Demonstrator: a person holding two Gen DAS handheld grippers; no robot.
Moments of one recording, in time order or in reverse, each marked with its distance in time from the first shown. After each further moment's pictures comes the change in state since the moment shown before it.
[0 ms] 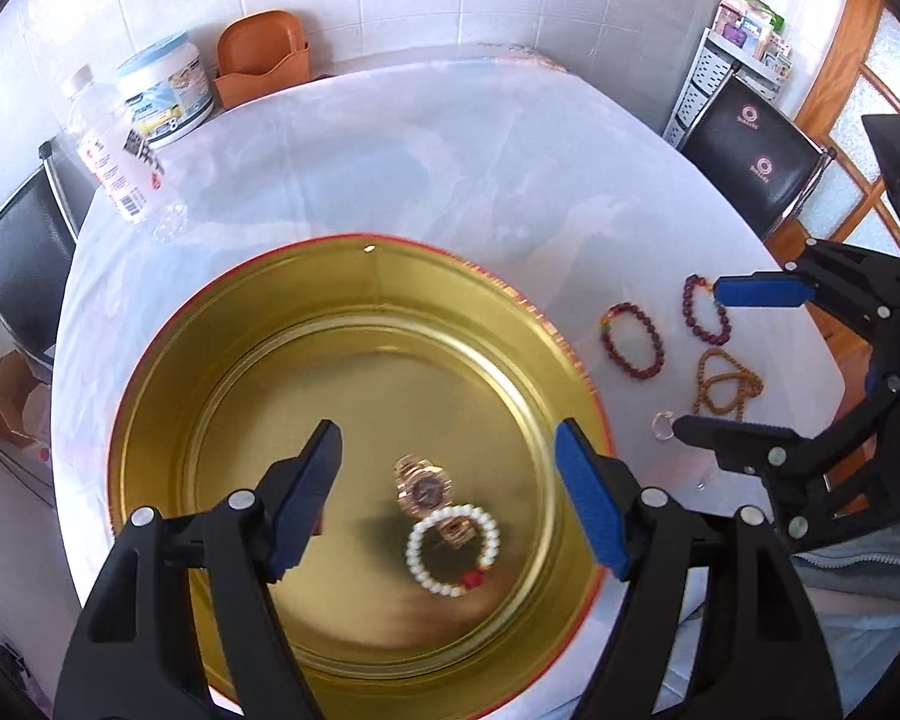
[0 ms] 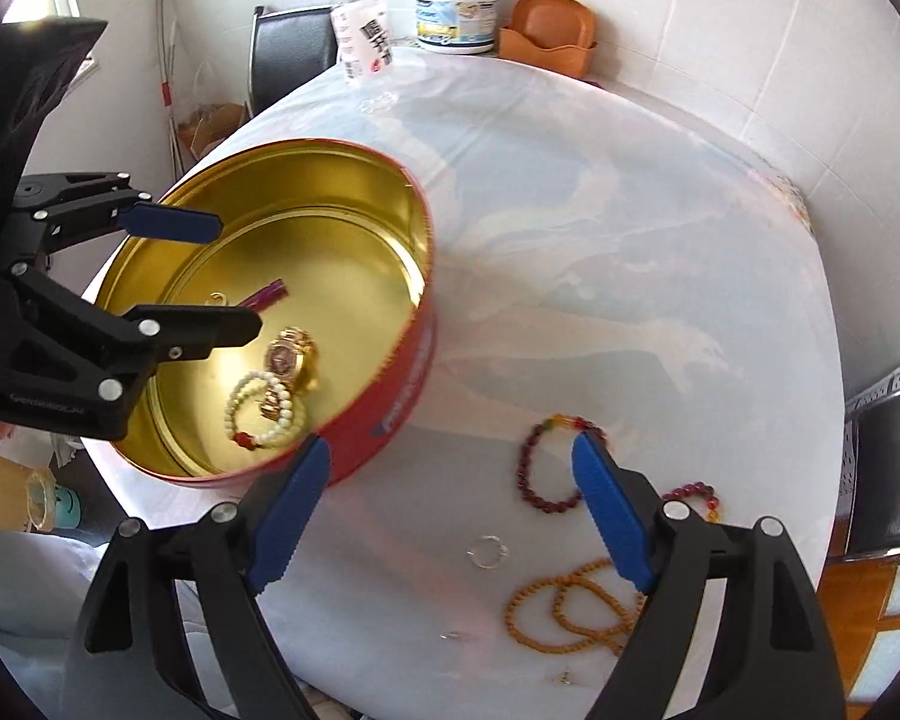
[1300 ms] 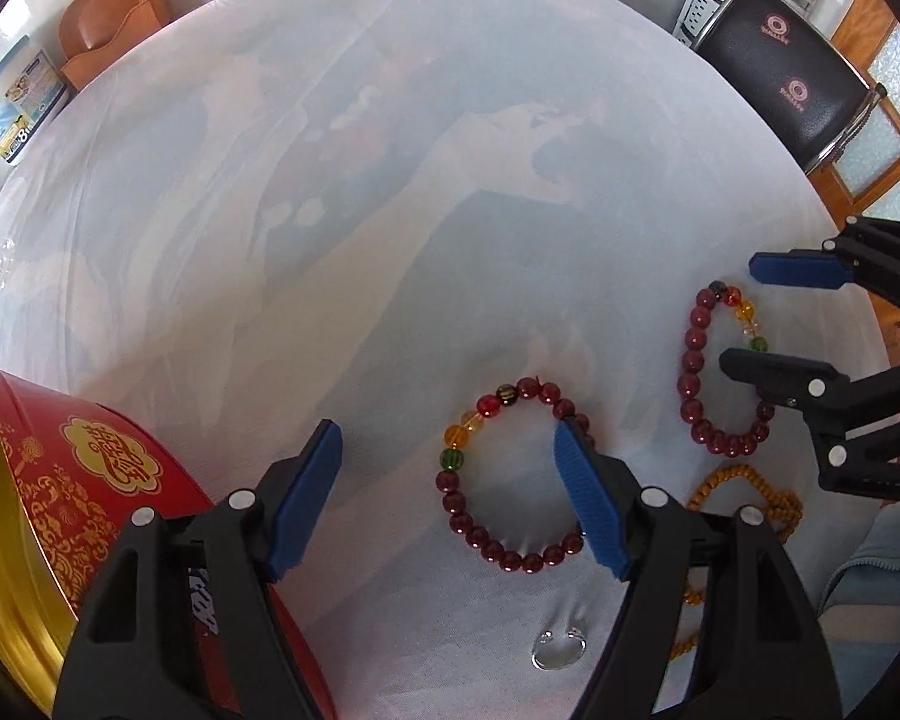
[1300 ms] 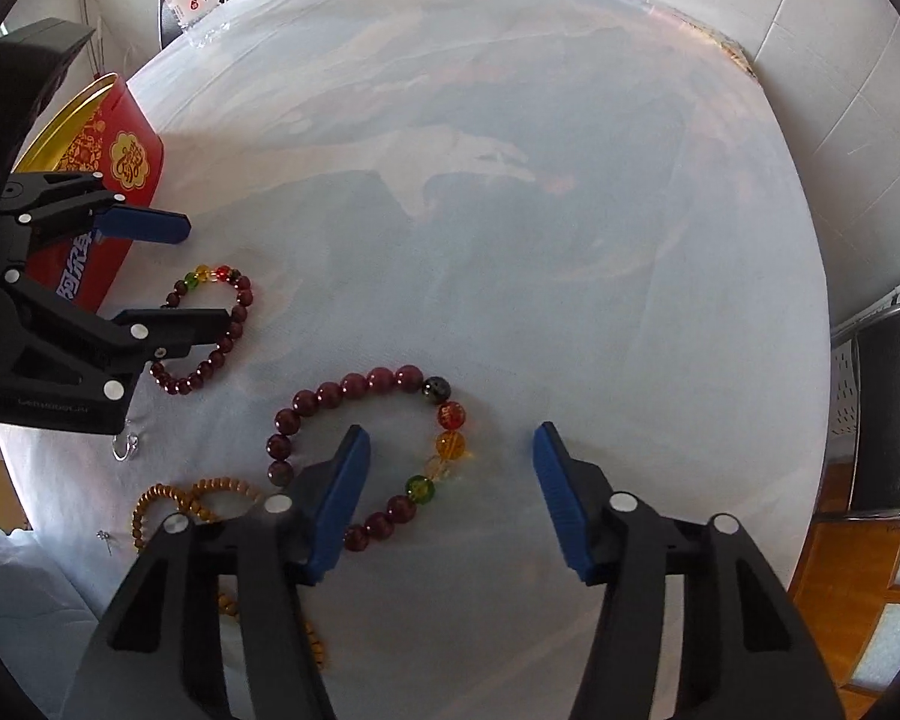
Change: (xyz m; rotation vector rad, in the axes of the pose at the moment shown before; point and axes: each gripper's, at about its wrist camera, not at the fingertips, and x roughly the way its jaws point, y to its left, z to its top) left arm 0.170 -0.123 0.064 0.036 0.211 0.020; right arm 0.074 -0.180 -0.075 0.063 0.143 0.009
